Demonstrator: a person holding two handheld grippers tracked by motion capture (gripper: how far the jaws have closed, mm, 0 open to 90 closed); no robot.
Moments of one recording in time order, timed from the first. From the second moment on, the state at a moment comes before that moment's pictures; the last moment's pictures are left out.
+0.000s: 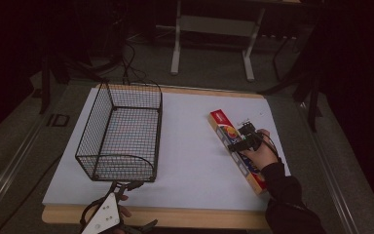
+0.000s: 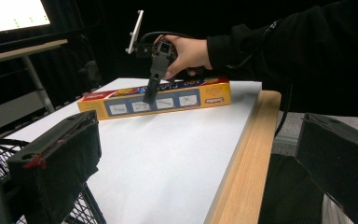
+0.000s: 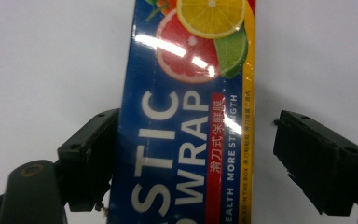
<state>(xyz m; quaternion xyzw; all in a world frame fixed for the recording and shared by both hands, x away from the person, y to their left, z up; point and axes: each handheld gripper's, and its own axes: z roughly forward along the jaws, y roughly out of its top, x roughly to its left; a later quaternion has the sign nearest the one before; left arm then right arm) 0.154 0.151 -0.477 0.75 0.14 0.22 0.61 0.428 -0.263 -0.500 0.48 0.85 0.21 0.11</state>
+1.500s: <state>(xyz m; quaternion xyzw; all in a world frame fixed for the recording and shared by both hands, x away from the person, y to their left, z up) 0.153 0.149 -0.479 0.76 0.13 0.22 0.60 0.461 -0.231 -0.474 0.53 0.85 0.07 0.06</state>
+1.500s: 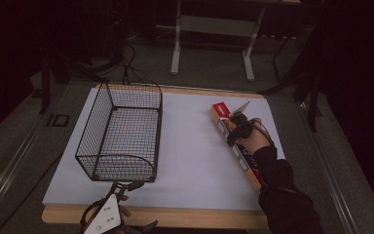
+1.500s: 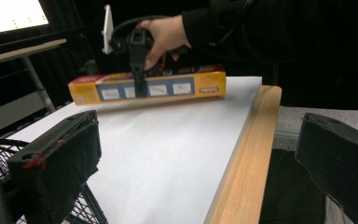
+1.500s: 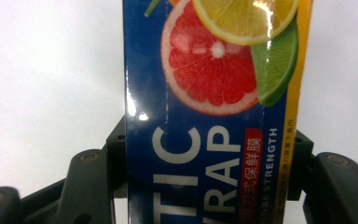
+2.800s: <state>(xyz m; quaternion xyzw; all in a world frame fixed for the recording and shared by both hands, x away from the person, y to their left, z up) 0.153 0.147 -0.479 0.76 0.13 0.22 0.60 0.439 -0.166 -0.349 0.47 0.82 0.28 0.18</state>
